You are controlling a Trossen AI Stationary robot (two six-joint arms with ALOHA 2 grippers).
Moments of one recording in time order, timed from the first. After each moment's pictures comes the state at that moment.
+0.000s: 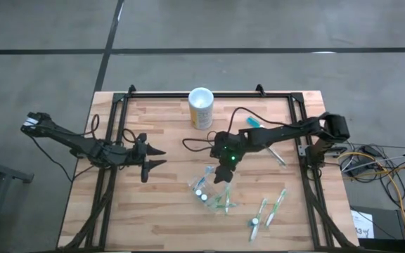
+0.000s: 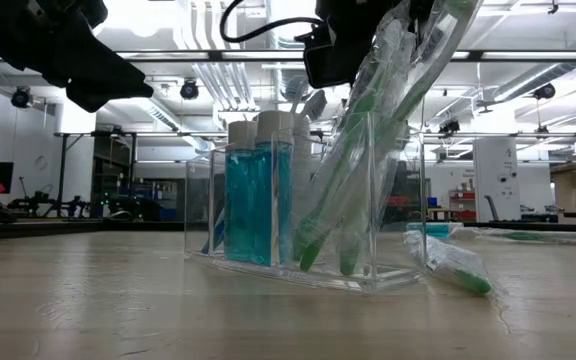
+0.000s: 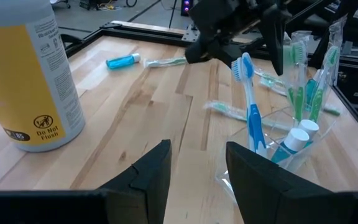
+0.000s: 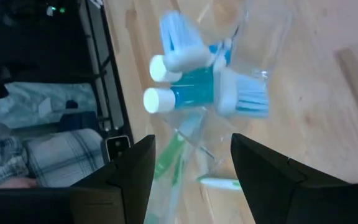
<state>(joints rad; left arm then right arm) -0.36 0.64 0.34 0.00 -0.48 -0.29 0.00 1.71 1.15 -0.32 -0.59 0.73</state>
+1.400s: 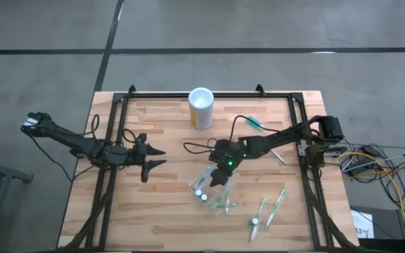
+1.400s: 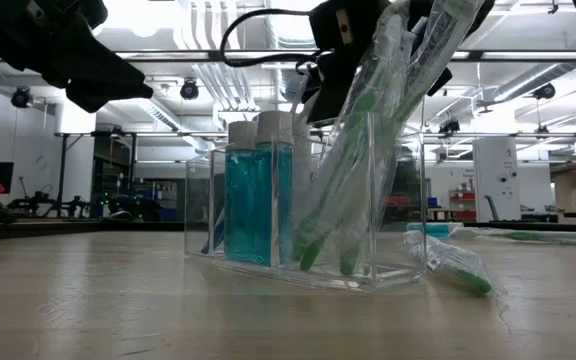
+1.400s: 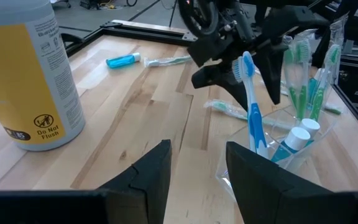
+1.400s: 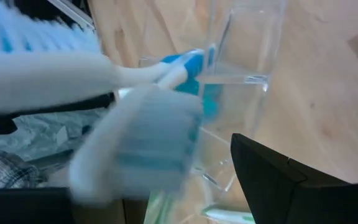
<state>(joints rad) -0.36 0.64 0.34 0.00 -0.48 -0.29 0.04 1.79 1.02 -0.01 -0.55 0.94</state>
